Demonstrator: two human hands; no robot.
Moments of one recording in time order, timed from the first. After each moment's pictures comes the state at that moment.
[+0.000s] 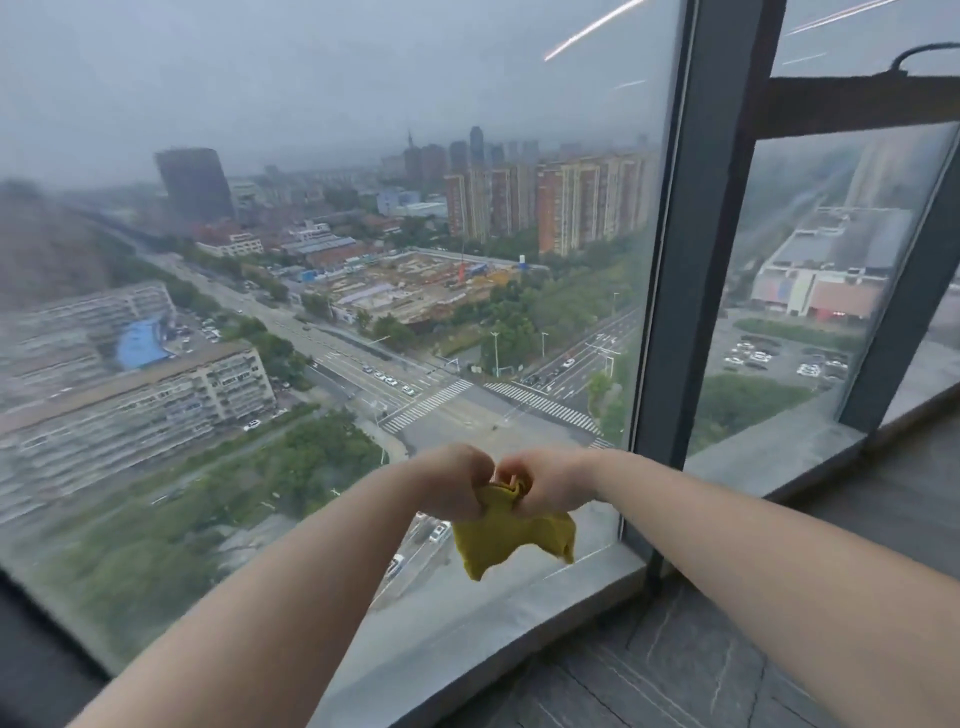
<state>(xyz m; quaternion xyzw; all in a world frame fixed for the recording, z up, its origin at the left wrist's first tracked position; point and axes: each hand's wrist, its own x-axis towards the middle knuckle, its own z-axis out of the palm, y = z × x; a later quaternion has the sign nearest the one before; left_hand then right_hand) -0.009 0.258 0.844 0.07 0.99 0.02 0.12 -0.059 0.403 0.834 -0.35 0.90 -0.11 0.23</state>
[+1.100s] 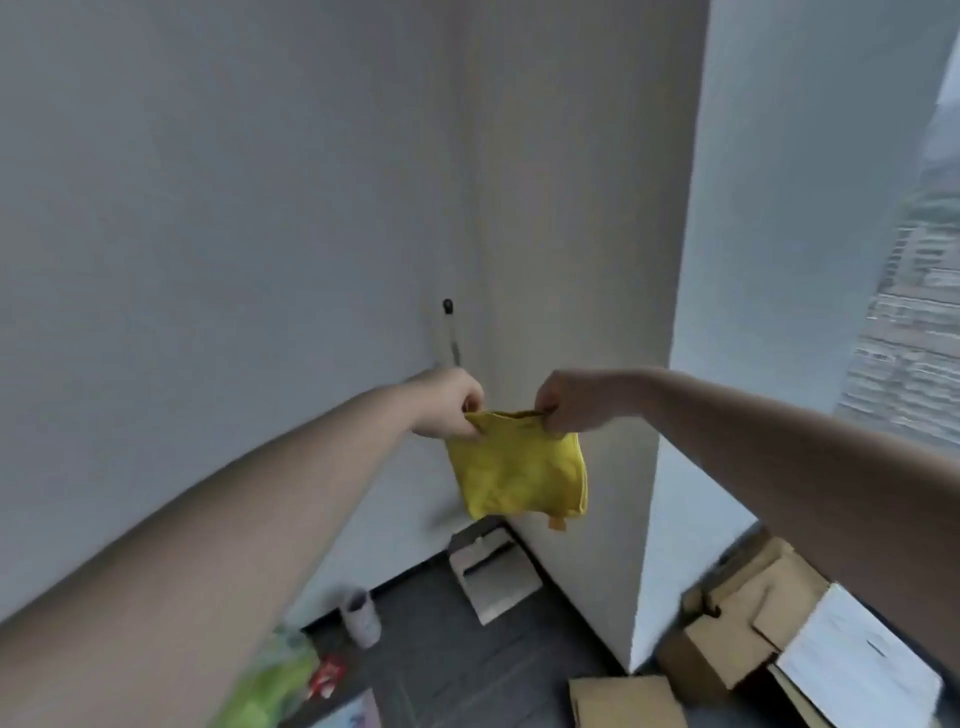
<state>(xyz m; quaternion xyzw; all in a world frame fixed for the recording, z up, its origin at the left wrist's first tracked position) 1.163 0.588 0.966 -0.75 0.65 0.08 0.00 1.009 0.483 0.960 -0.95 0.28 0.08 0.10</state>
